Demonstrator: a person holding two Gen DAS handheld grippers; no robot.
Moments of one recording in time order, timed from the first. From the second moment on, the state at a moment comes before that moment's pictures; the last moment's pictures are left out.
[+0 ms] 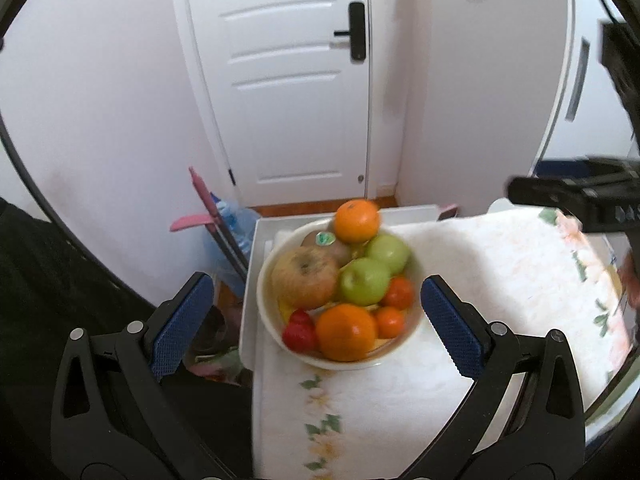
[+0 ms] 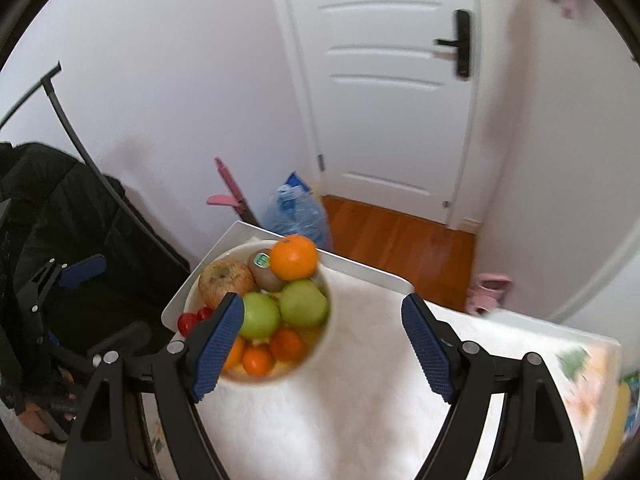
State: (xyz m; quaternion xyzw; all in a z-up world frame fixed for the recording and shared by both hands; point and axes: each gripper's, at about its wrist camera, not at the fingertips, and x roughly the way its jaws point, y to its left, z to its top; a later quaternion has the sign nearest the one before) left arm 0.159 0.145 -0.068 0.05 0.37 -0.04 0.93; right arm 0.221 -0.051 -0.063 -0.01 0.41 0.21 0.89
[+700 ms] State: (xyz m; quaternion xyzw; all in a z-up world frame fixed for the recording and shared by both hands) left arm 0.059 0.060 0.006 0.03 0.30 -0.03 0.95; right arm 0.061 -0.156 -0.005 0.03 0.37 0.02 0.93
